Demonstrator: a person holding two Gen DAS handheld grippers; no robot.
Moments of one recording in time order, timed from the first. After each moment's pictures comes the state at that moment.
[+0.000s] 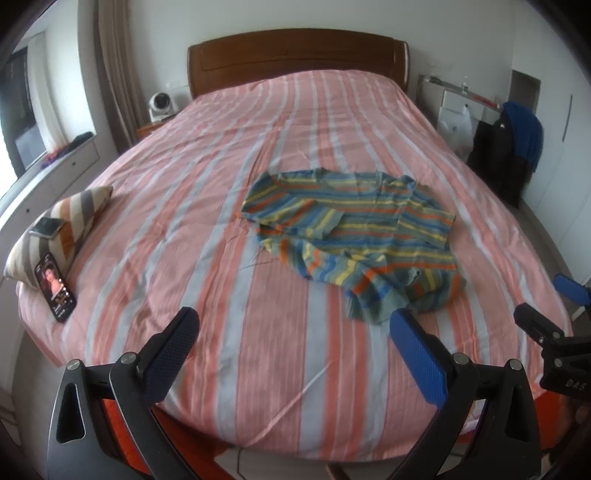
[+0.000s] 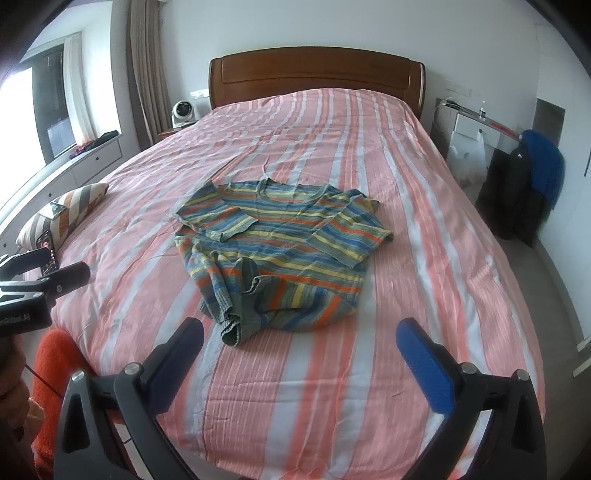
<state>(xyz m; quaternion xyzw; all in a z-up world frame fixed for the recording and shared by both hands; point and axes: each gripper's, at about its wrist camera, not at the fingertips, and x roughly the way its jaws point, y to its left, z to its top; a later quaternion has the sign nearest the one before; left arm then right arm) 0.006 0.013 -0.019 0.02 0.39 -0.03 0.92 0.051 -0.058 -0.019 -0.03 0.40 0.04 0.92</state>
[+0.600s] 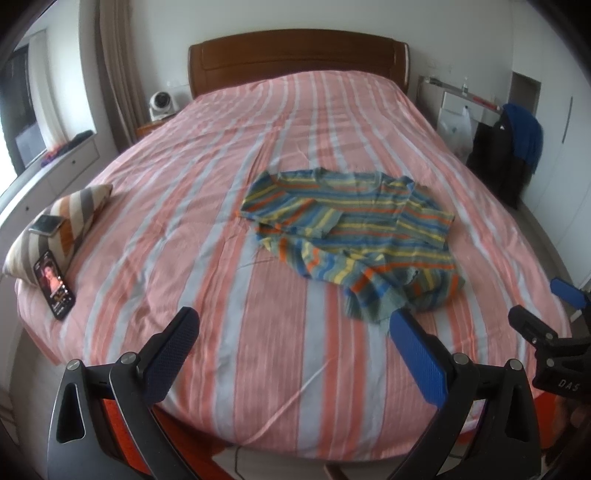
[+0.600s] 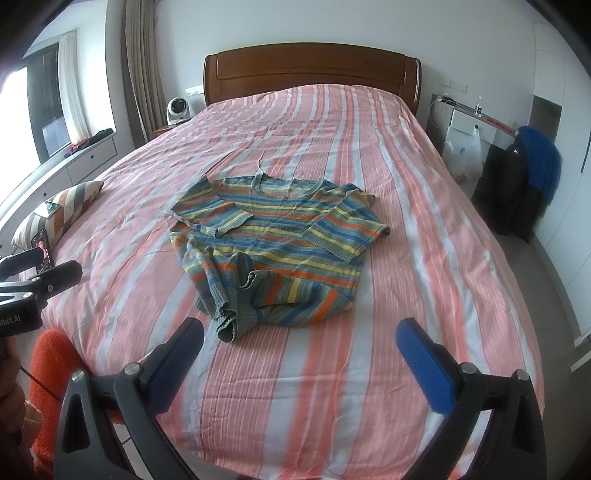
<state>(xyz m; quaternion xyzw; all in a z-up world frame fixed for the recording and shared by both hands) 0.003 0.010 -0.022 0.02 0.39 -0.02 0.92 0.051 -0.058 -0.025 -0.03 0.40 0.03 0.91</state>
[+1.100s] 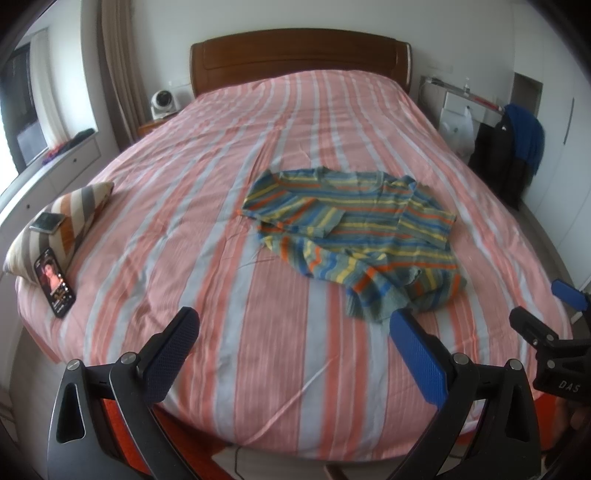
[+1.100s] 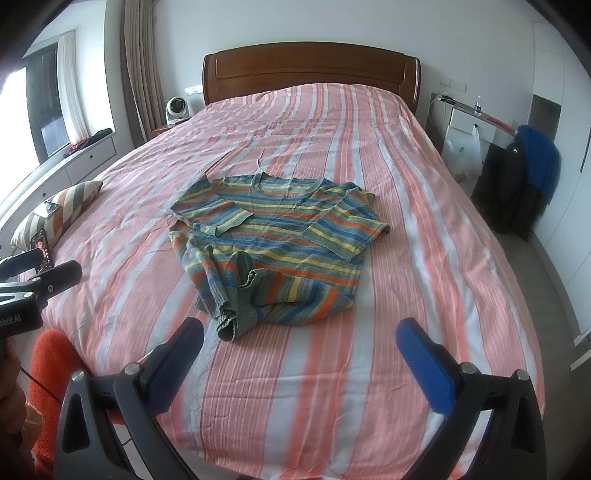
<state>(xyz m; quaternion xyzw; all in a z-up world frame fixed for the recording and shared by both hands) 0.002 0.011 -0.021 0.02 0.39 -0.02 0.92 0.051 -0.057 -0.026 -0.03 0.40 0.03 0.91</state>
